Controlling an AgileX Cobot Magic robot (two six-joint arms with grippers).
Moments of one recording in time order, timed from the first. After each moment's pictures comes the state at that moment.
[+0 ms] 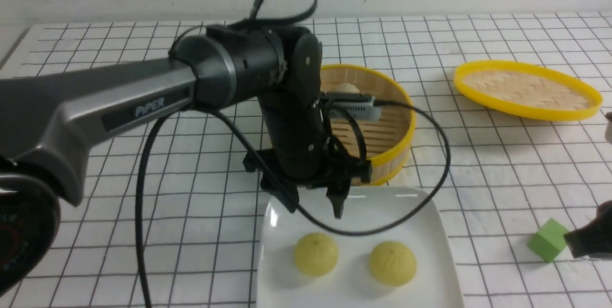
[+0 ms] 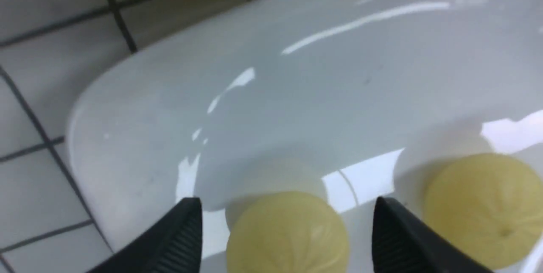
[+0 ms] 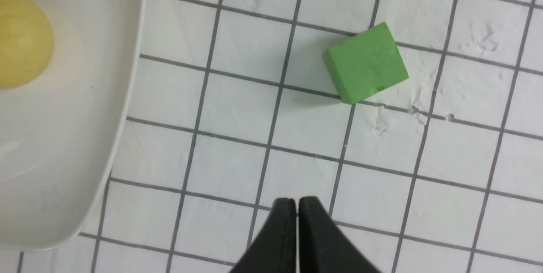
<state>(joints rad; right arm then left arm) 0.34 1.09 -0.79 -0.01 0.95 0.17 -0.63 1.98 -1.65 -0.15 1.14 -0.28</state>
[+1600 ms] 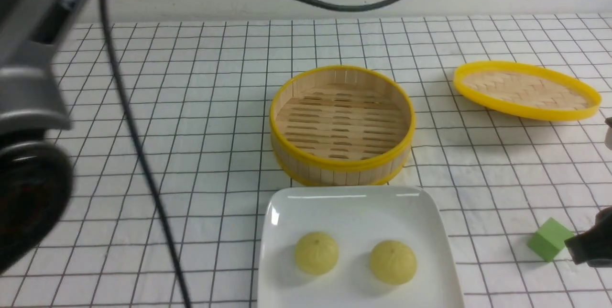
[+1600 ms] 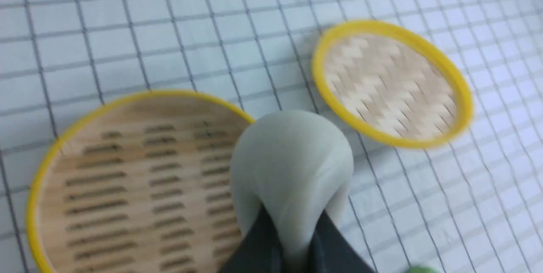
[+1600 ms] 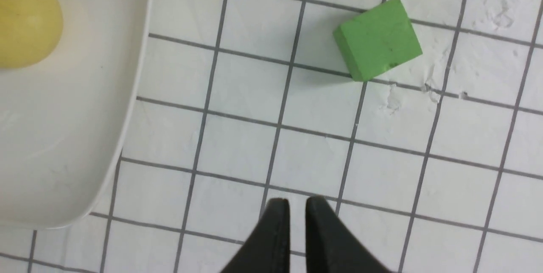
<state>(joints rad) 0.34 1.09 -0.79 0.01 0.99 0.17 -0.55 1.98 -2.33 -0.24 1.24 -0.25</state>
